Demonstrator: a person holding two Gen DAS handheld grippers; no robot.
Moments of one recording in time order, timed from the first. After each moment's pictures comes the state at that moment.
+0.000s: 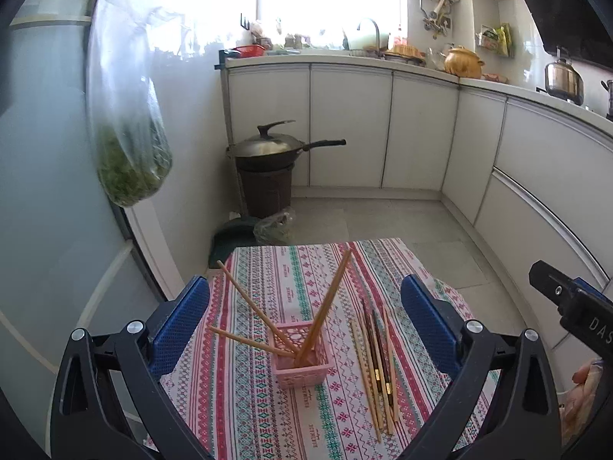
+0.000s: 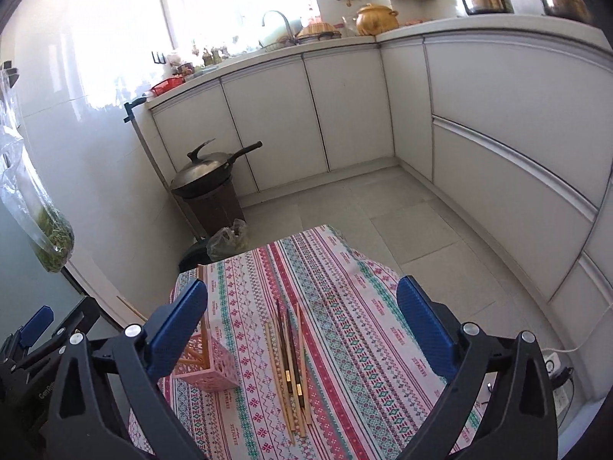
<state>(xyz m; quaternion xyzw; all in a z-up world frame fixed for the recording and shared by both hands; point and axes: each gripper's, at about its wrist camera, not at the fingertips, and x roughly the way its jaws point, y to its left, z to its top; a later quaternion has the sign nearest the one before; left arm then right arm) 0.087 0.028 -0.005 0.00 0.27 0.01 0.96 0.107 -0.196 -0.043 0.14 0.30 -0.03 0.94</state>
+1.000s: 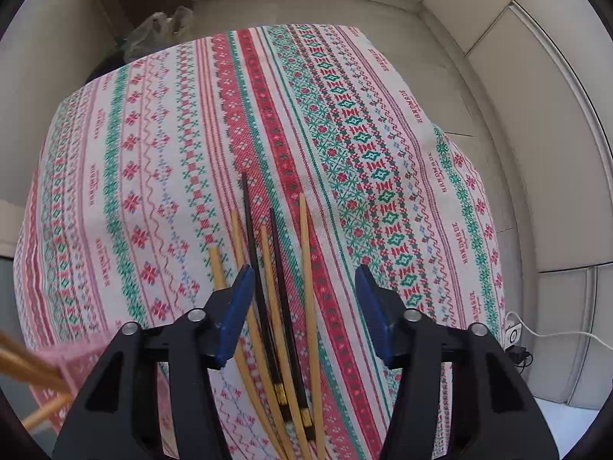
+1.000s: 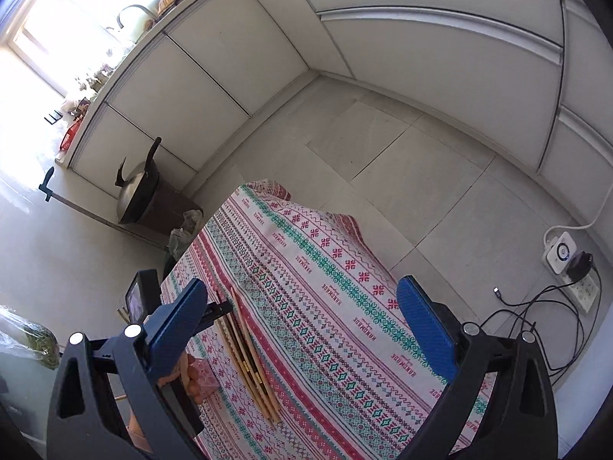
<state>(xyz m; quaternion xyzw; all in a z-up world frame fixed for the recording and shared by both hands) 0.323 -0.077 -0.226 -0.01 0.62 -0.08 0.78 0.137 -0.359 -0.125 0.35 0.41 -0.09 0.84</state>
